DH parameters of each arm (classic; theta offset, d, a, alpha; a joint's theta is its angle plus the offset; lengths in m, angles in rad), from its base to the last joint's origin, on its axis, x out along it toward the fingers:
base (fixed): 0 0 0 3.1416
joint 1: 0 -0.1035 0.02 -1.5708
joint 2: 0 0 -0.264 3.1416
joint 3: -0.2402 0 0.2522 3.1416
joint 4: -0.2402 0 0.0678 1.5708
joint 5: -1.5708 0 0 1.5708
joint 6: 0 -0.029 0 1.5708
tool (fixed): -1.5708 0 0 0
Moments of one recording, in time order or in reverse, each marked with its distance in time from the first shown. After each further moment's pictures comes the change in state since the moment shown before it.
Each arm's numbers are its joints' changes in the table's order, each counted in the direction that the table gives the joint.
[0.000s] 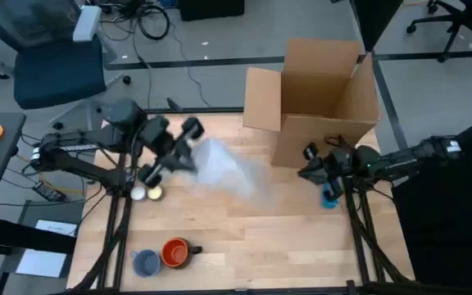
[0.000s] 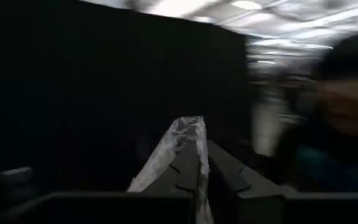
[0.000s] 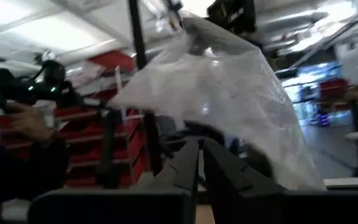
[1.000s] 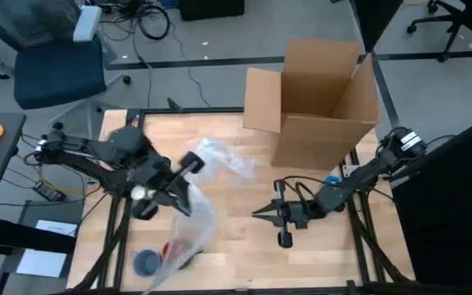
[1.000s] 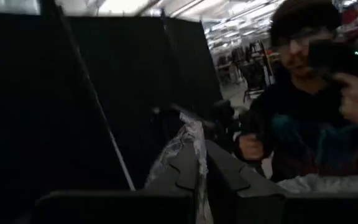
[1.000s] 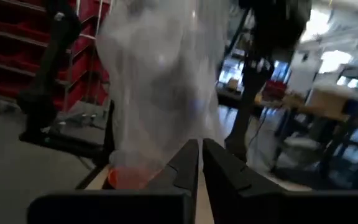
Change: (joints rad) left arm 0.219 -0.117 -0.001 -0.031 -0.149 -0.214; right arm -0.473 -0.634 -0.530 -0.032 0.684 0.608
